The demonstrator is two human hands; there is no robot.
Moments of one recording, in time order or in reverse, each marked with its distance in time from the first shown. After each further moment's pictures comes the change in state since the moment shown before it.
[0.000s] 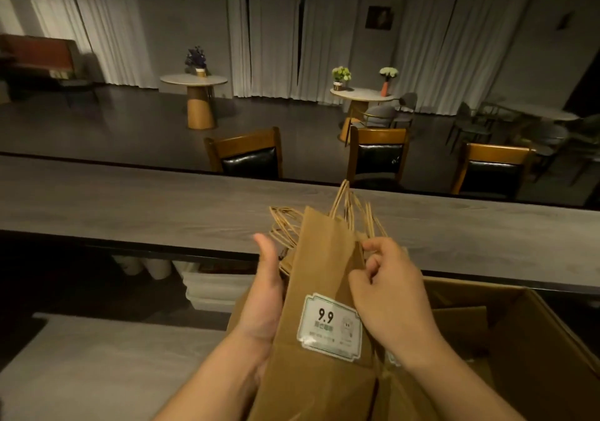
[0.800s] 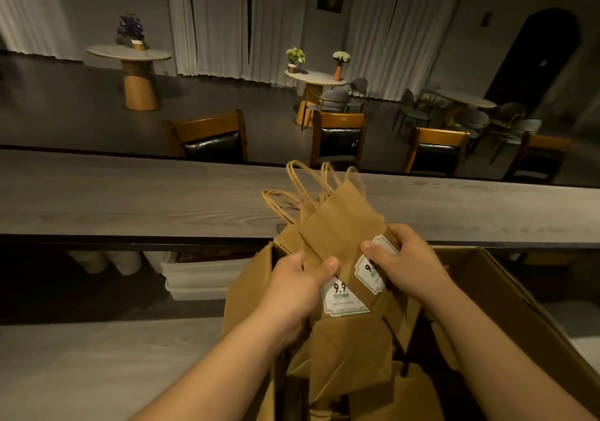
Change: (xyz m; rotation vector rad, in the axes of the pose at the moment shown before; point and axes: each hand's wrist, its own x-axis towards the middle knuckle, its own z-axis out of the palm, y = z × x) left_hand 0.009 -0.016 -0.010 0.422 0.151 0.077; right_hand 0.010 0.024 -0.022 -0.121 0.014 0.286
